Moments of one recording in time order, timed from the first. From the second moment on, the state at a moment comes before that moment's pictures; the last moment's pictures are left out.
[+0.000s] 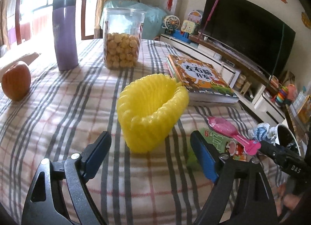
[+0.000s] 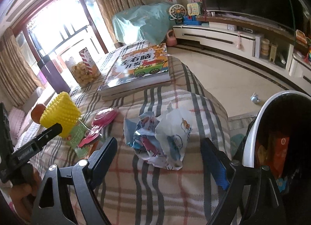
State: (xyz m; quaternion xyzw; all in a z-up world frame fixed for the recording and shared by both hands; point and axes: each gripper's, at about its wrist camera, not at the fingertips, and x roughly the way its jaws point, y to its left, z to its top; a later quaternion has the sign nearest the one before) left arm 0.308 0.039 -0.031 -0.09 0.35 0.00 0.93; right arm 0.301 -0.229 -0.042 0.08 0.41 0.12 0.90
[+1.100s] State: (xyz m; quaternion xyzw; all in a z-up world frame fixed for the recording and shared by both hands) left arm 0.197 -0.017 -0.020 -0.10 0.37 -0.10 0.92; right arm 0.214 -0.254 -0.018 0.14 0.37 0.16 0.90
